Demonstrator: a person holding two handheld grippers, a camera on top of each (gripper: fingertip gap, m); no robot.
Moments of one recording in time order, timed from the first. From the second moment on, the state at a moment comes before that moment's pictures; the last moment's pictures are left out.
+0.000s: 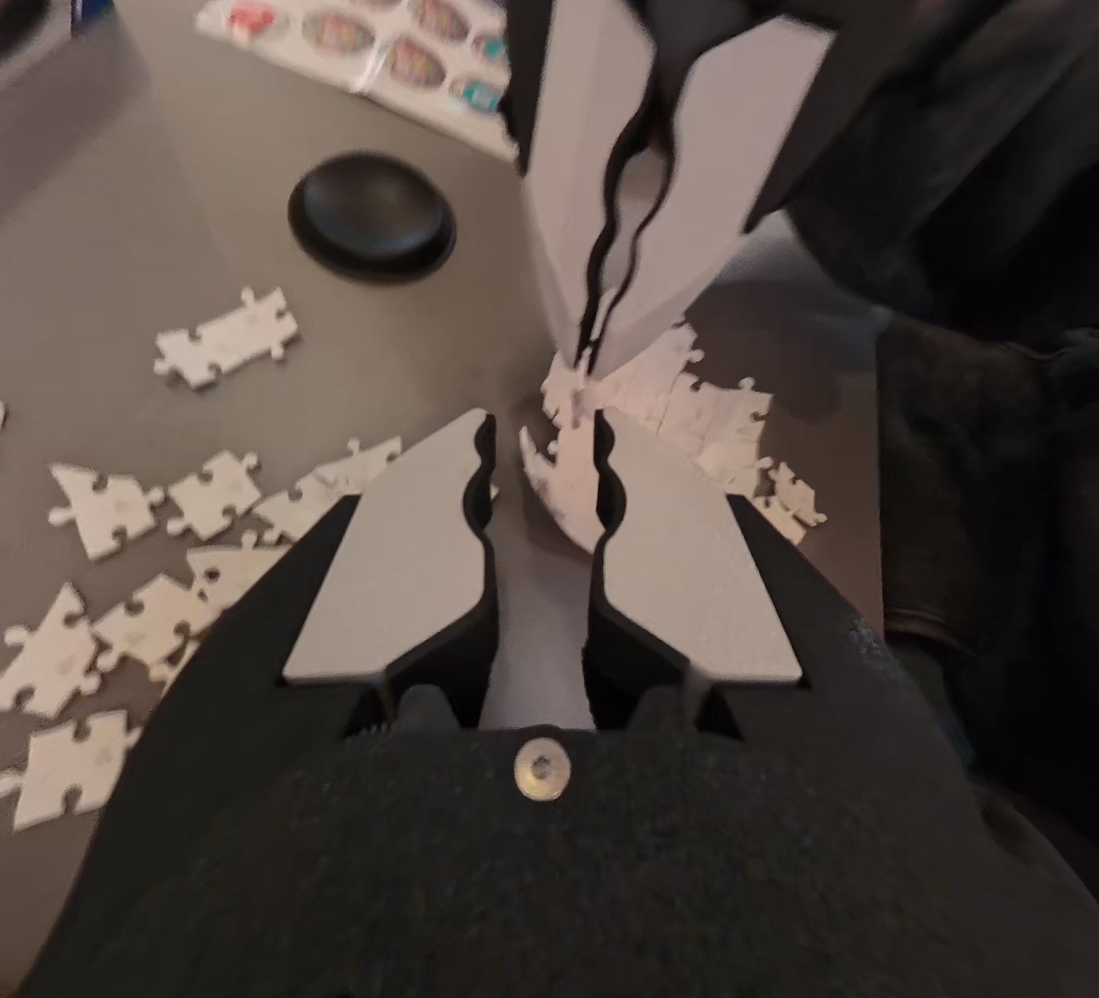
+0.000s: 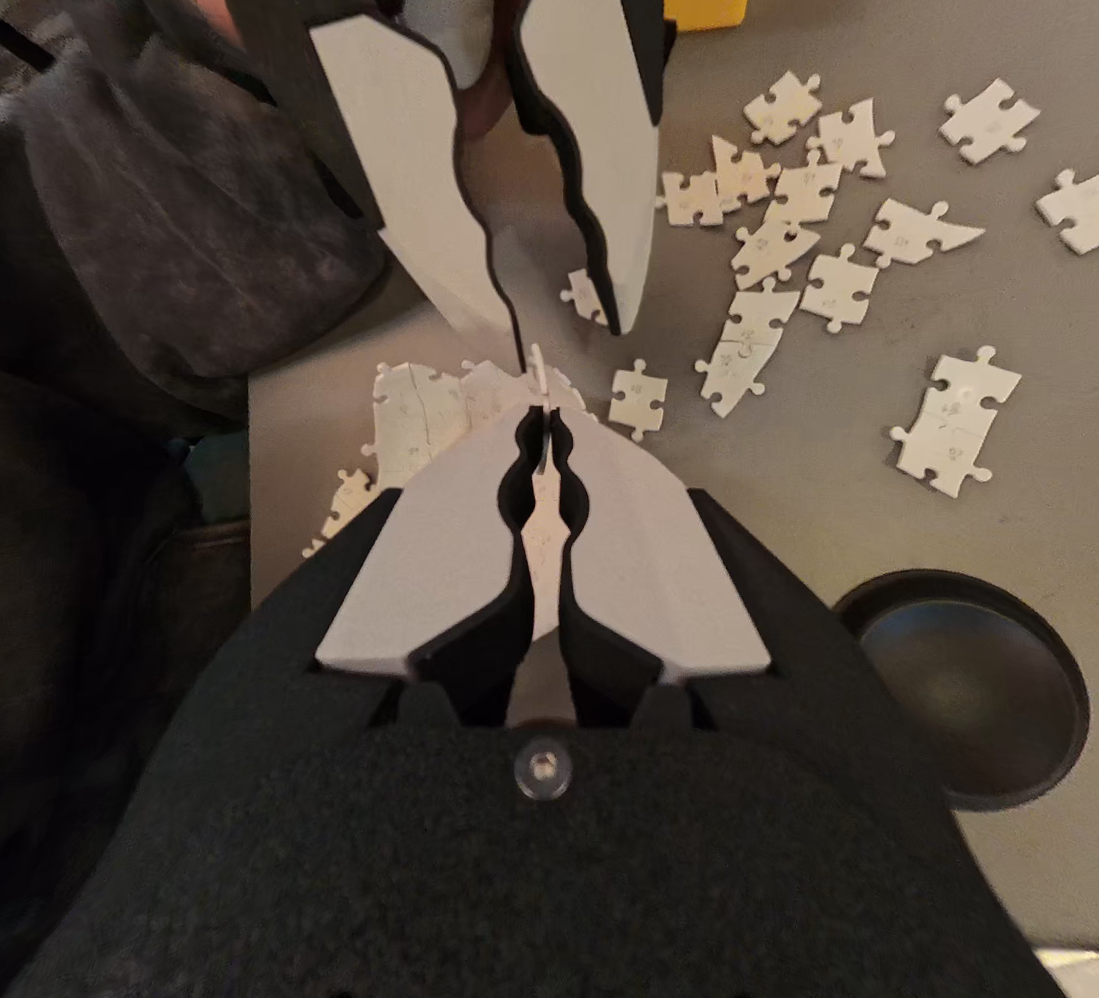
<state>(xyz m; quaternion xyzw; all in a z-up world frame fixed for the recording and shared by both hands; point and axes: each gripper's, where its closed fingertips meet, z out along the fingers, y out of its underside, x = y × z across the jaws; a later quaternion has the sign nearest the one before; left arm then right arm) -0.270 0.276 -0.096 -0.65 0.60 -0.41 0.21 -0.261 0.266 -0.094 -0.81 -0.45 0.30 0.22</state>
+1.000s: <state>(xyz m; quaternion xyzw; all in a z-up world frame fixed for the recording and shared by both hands) -0.263 0.255 -0.109 -0.62 0.64 -0.43 0.18 -0.272 0.268 -0.090 -0.71 -0.61 0.25 0.25</state>
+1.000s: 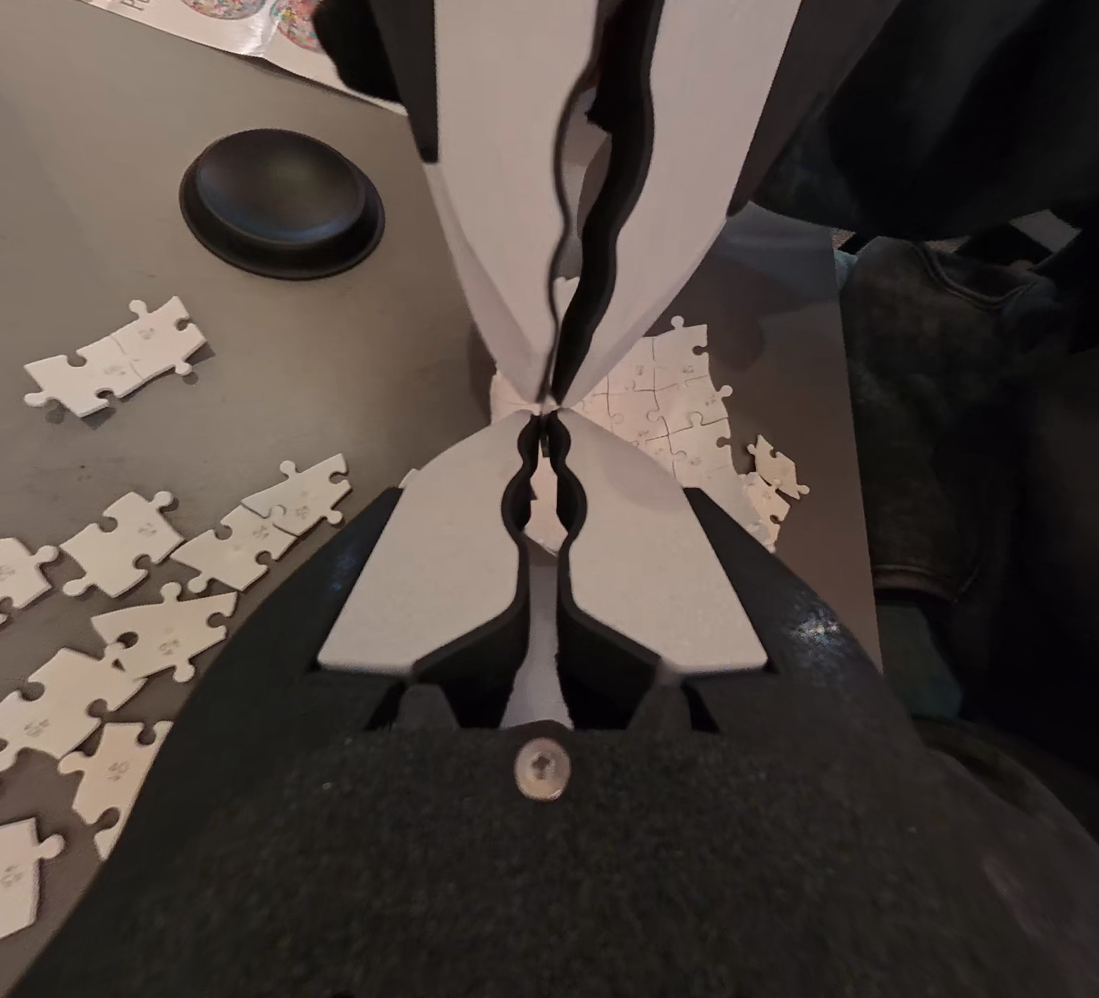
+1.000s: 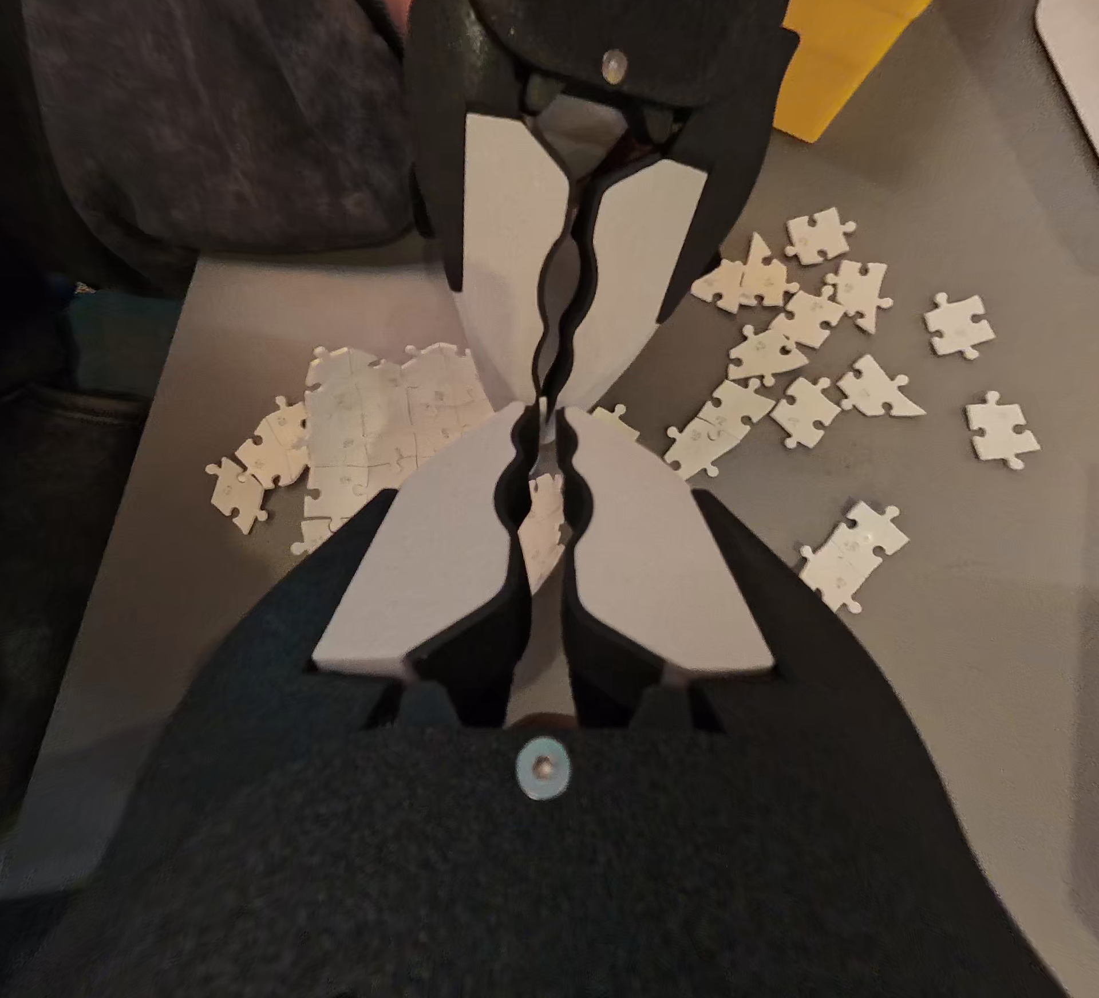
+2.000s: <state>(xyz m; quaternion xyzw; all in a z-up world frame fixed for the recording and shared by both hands) -0.298 0.272 -0.133 -0.66 0.57 -0.48 0.07 -0.288 0.258 -0.124 -0.57 -0.70 0.39 0.20</state>
